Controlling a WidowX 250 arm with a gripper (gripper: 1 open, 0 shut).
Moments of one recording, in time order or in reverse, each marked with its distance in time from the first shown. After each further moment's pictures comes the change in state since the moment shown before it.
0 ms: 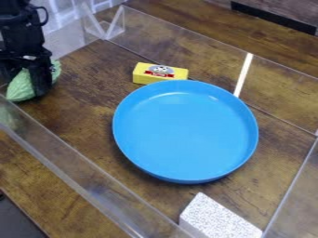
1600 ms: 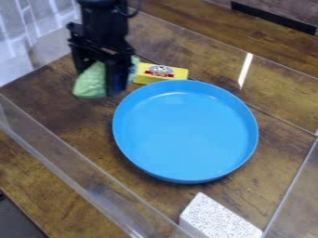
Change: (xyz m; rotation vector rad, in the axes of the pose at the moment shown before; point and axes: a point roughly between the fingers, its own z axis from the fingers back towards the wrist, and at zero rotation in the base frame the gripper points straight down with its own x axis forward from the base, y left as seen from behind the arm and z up) arm -0.004 -0.157 0.046 0.058 -0.023 -0.323
